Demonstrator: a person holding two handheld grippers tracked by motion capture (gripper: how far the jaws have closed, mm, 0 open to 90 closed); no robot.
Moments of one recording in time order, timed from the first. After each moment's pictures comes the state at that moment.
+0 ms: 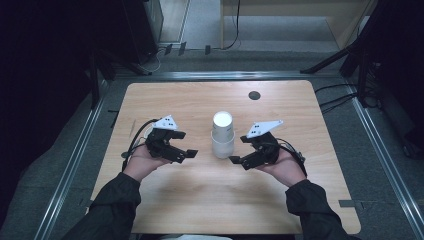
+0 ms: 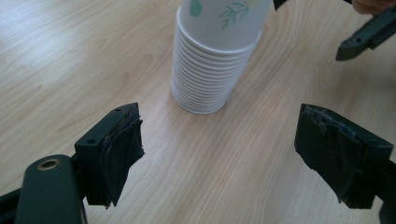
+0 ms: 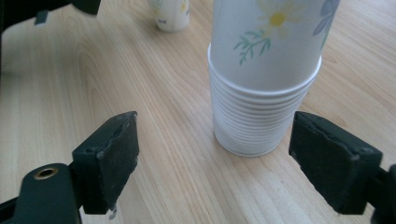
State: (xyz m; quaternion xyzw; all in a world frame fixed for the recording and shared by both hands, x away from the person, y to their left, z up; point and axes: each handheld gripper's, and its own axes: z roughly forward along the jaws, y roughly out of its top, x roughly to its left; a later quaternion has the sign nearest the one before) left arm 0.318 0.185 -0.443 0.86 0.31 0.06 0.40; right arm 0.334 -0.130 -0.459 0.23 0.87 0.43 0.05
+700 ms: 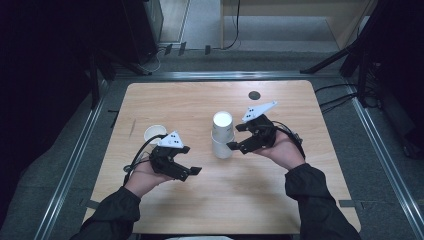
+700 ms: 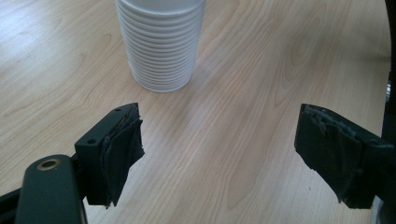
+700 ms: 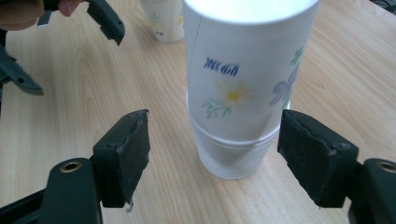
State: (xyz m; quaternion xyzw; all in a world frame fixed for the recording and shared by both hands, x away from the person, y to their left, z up) left arm 0.283 0.173 -0.455 0.87 0.30 0.05 0.39; right arm 0.368 -0.117 -0.430 0.20 0.89 0.41 0.04
